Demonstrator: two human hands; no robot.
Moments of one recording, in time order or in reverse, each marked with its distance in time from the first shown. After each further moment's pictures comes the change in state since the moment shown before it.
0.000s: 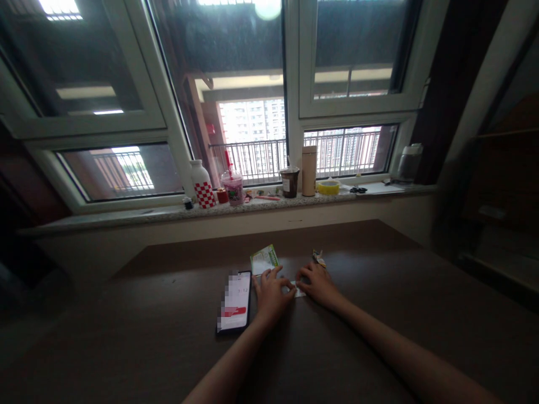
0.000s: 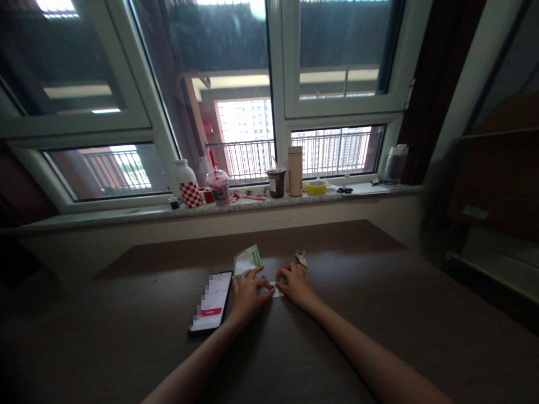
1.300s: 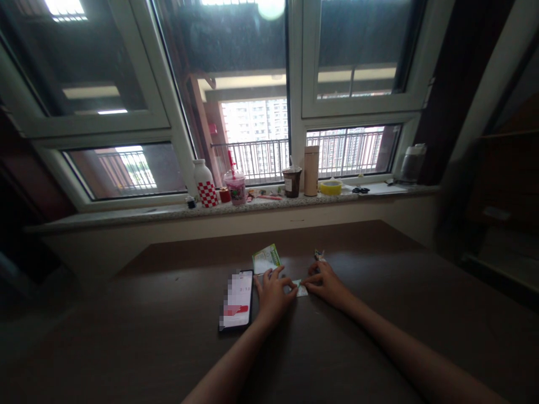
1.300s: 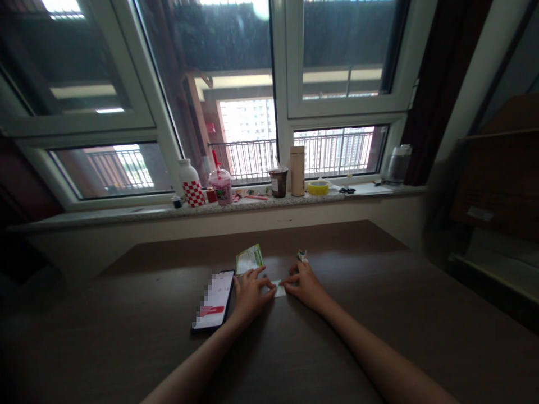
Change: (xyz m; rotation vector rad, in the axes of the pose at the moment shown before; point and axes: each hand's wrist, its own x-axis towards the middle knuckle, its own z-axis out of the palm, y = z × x) left_hand -0.002 -0.003 0.005 -0.014 -0.002 0.005; right_hand -0.007 0.023 -0.013 0.142 0.021 -0.180
